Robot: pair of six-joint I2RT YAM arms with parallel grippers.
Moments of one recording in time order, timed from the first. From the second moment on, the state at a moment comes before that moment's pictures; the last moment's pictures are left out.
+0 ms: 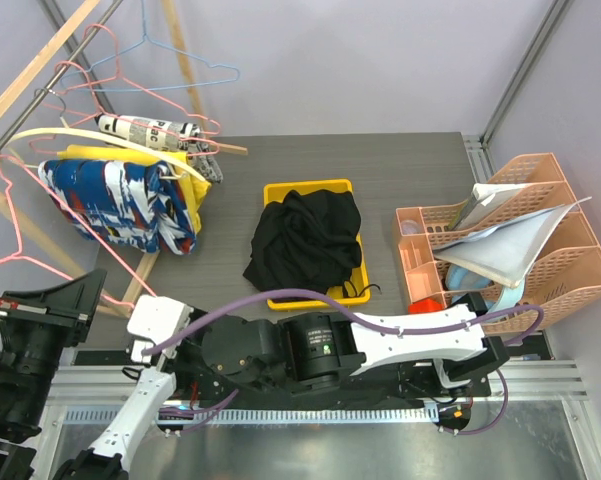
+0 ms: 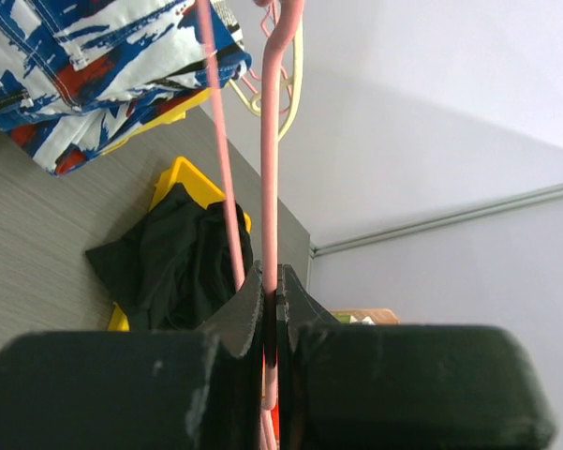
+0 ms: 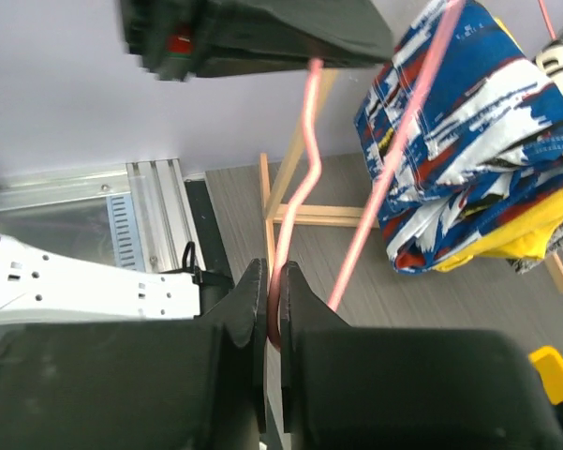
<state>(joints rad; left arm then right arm) -0.19 0.60 1.87 -1.37 -0.20 -1.04 1.75 1.83 2.14 -0.45 0.54 -0.17</state>
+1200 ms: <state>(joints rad) -0.21 0.46 1.57 -1.11 0.15 -1.14 1.74 1.61 1.84 -0.34 0.52 0.23</state>
